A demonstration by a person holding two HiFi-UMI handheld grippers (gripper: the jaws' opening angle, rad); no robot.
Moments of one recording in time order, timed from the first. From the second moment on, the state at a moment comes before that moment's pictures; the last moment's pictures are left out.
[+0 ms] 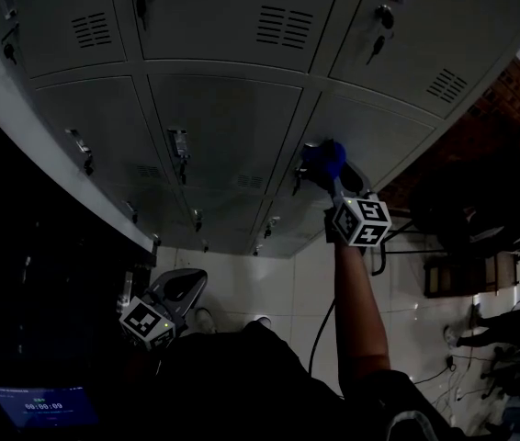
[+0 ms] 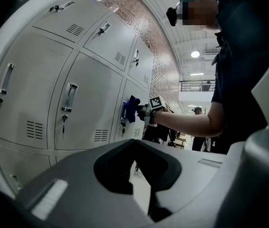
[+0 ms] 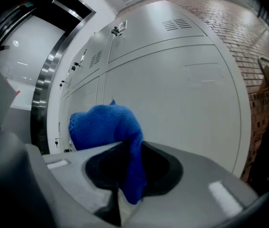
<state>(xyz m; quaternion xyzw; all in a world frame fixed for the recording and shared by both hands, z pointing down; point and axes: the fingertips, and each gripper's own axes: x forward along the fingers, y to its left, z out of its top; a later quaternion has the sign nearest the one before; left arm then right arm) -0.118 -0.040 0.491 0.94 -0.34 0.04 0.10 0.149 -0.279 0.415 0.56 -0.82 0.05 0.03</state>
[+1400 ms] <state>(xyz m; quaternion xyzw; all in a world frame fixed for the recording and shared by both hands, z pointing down) -0.085 -0.042 0.494 0.94 -0.31 0.04 0.11 0.314 -0.247 0.434 0.69 -0.72 0.07 0.00</state>
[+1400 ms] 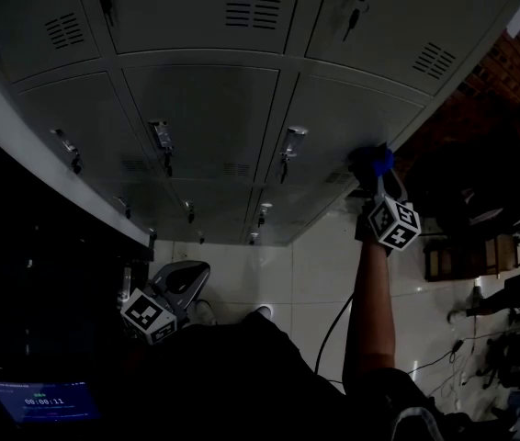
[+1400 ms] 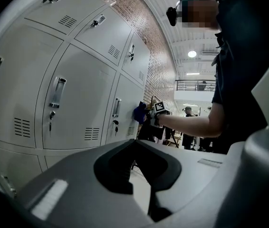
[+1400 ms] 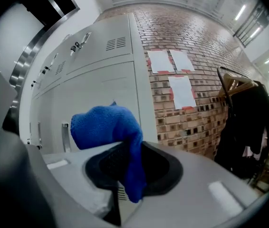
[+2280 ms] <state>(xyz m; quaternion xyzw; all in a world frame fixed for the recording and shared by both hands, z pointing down) -0.115 -0.030 0.497 0.93 -0.33 0.04 0.12 0.097 -0.246 0.529 0.54 -0.83 0.12 0.08</state>
